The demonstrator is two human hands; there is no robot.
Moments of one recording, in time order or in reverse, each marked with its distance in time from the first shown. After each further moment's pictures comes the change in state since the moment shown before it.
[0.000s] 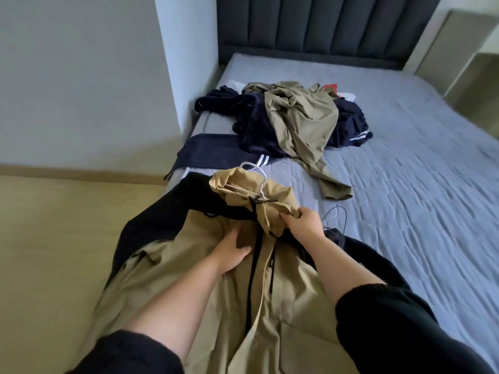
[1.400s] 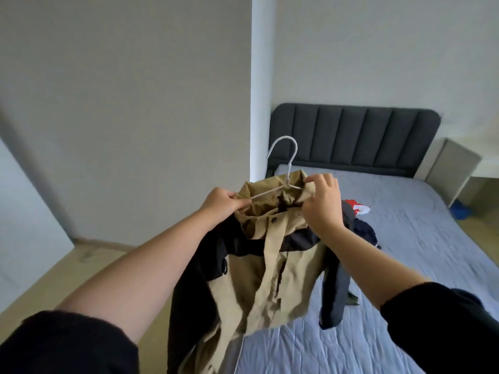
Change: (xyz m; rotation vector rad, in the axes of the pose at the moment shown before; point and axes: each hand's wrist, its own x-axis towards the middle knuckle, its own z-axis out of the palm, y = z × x) left_hand -0.329 0.550 -0.459 0.095 0.413 0.113; right_hand -0.280 -0.573 -0.289 -0.064 0.380 -0.797
